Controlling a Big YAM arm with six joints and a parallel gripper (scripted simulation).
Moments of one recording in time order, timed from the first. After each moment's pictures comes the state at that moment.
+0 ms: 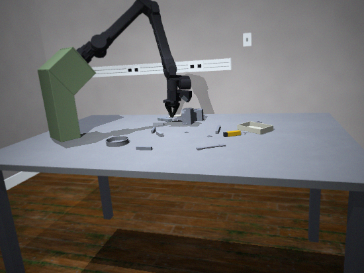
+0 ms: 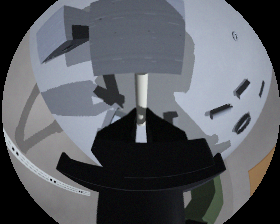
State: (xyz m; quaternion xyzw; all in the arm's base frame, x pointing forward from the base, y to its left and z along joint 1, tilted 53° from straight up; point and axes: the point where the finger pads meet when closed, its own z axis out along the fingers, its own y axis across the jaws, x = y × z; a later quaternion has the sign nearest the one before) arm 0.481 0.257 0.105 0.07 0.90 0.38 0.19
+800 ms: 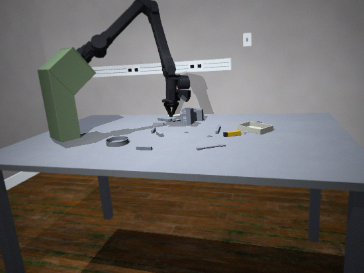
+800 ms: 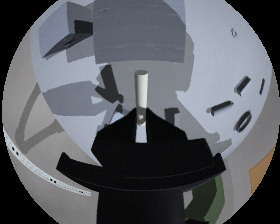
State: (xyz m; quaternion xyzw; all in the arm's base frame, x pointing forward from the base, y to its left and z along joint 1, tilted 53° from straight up) arm 0.474 0.259 0.106 0.07 0.90 0.38 0.19
